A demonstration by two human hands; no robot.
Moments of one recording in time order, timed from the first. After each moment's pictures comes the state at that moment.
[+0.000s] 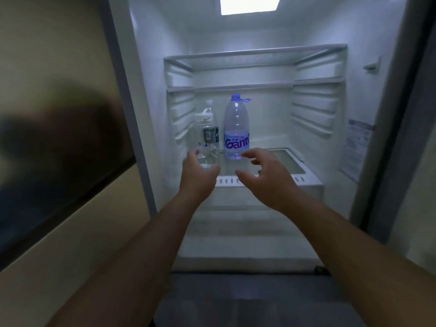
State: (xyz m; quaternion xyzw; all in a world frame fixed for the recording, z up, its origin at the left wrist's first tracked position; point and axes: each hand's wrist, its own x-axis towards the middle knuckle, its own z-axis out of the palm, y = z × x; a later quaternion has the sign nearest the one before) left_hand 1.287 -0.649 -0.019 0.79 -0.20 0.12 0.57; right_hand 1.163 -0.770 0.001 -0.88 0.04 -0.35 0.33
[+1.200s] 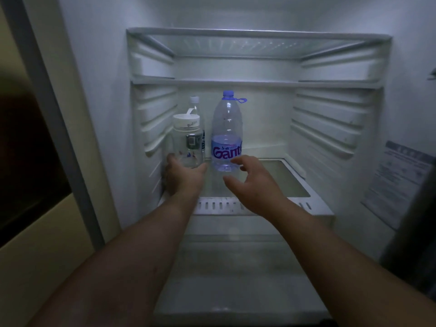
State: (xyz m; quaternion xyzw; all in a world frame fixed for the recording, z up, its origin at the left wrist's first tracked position) left_hand 1.437 -0.742 -0.044 0.80 0.00 0.16 0.58; right_hand 1.281 -0.831 -0.010 -0.89 0.09 -0.29 0.34
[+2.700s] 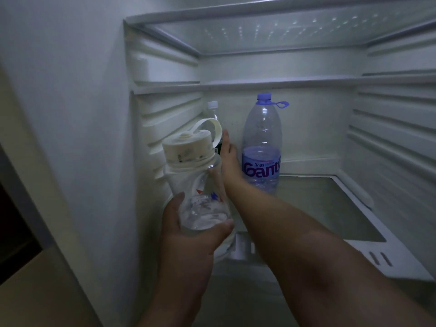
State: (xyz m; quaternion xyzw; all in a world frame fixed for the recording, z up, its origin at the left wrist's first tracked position) left_hand 1.355 -0.681 -0.048 0.62 -0.10 0.09 0.77; right_hand 1.526 -0.828 -0.016 -0.89 0.11 -0.28 0.34
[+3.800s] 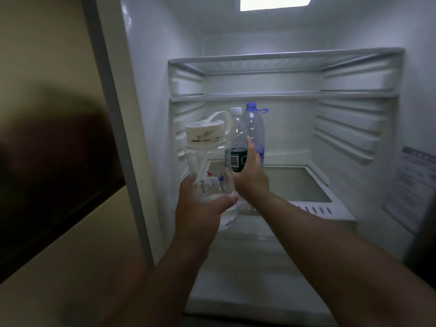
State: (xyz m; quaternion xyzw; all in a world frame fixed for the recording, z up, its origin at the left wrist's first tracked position) left_hand 1.255 -0.644 -0.008 0.67 -0.16 0.06 0.73; right_hand 1.352 -0.814 -0.026 -0.85 0.11 -0.39 0.34
